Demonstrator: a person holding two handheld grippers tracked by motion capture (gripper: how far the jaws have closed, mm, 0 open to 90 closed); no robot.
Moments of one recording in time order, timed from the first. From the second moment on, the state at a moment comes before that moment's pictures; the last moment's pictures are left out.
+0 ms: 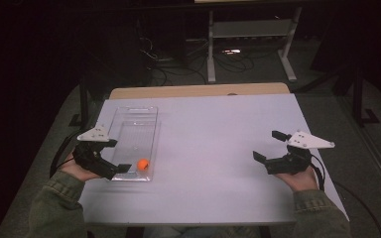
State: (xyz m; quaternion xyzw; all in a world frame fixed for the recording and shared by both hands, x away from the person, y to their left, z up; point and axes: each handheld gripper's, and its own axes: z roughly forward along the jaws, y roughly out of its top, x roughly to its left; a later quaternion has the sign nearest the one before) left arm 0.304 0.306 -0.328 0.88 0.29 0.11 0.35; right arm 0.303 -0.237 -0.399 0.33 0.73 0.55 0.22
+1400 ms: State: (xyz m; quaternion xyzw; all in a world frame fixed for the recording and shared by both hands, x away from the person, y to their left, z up) left arm 0.273 0.354 -0.373 0.79 0.36 0.18 0.47; right arm 0.301 -0.235 -0.399 0.32 0.74 0.55 0.22
